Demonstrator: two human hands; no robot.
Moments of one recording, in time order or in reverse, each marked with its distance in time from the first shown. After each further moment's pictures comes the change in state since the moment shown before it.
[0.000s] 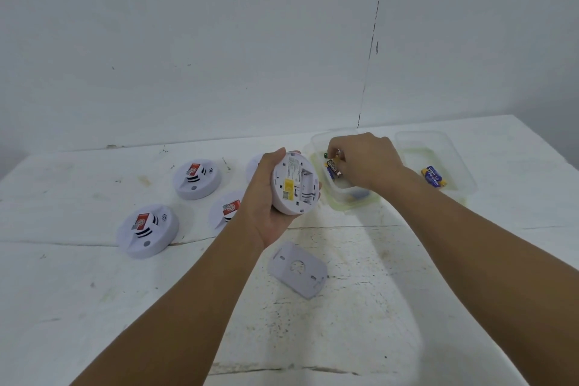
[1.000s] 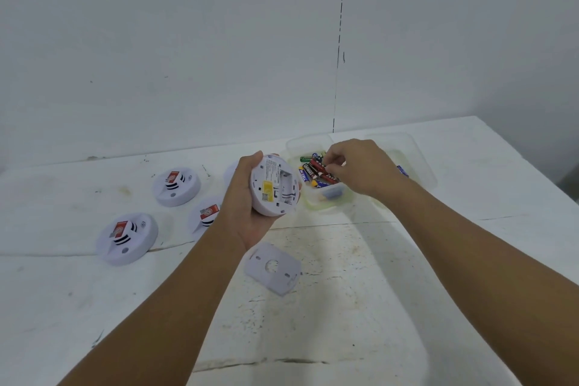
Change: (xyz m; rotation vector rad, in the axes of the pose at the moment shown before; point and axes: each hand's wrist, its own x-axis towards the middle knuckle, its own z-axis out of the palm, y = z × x) left_hand -0.011 -0.009 0.019 0.079 -0.032 0.053; right_hand -0.037 0.038 -0.014 0.331 0.061 0.030
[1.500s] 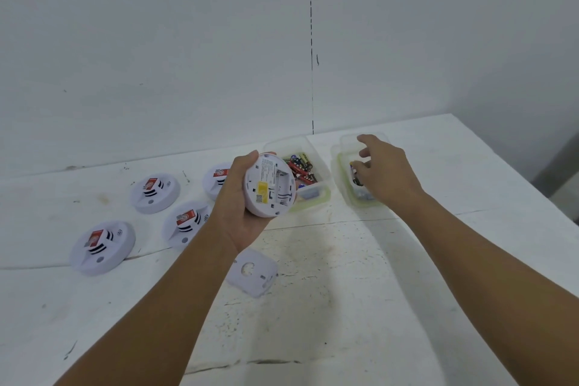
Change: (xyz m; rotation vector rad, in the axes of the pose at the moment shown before) left_hand -0.002 -0.018 0.029 0.036 -0.040 0.011; right_hand -0.028 0.070 -0.016 0.142 0.205 0.185
